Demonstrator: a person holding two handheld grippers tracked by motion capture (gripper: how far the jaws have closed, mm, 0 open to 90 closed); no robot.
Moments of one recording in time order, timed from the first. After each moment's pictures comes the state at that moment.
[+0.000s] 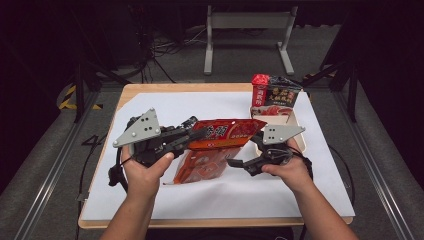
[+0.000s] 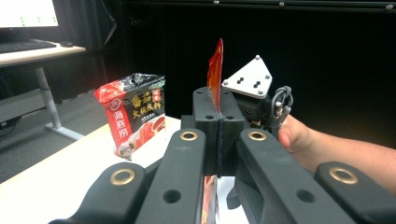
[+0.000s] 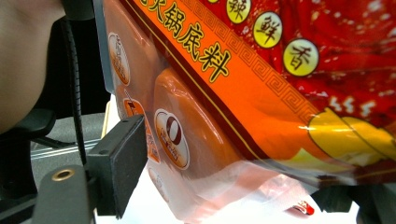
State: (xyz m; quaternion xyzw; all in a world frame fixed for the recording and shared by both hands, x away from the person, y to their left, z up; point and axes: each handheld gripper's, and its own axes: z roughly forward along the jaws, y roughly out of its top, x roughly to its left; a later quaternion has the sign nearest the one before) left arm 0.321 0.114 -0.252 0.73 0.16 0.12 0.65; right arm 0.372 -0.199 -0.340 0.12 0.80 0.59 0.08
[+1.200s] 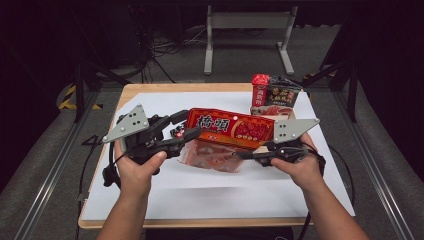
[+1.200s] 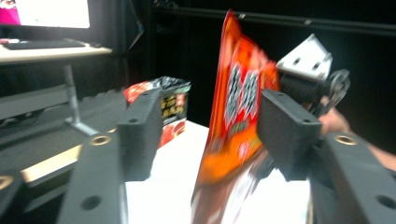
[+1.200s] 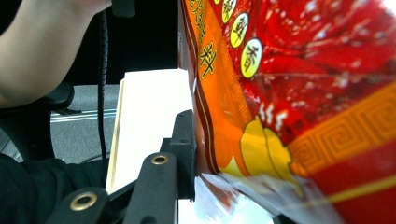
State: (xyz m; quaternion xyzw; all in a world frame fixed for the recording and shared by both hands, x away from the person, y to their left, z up) left arm 0.329 0.131 -0.258 0.70 0.22 0.14 0.66; right arm 0.358 -0.216 -0.294 0.08 0.83 0.54 0.09
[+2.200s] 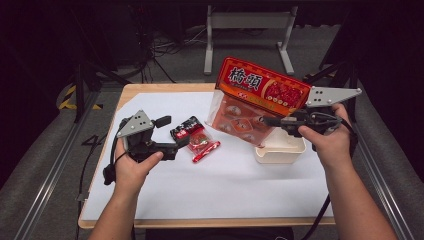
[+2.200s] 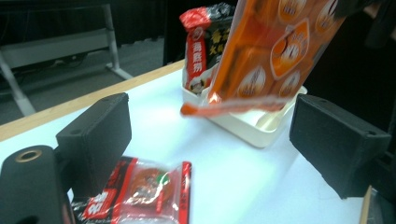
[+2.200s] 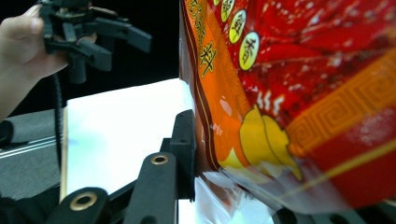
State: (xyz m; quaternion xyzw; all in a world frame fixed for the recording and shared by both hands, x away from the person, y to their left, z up) left arm 0.359 0.149 -0.303 0.75 0.29 0.16 0.57; right arm 0.382 -0.270 -0.240 0.18 0.81 0.54 0.16
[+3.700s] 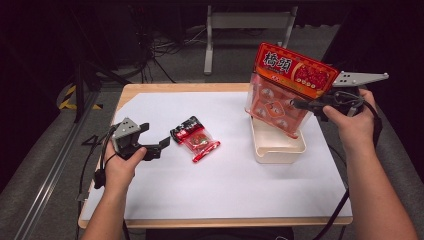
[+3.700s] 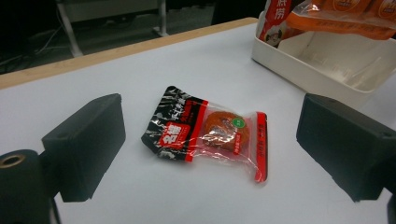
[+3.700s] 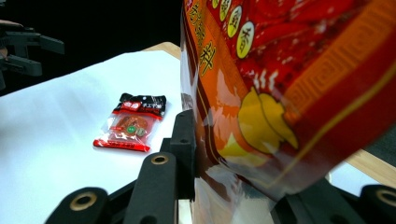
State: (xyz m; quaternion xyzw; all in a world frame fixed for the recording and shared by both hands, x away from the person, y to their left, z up) left arm 0.387 0.193 -0.360 0.75 0.38 0.19 0.51; right arm 0.419 -0.340 -0.238 0.30 0.80 0.48 0.20
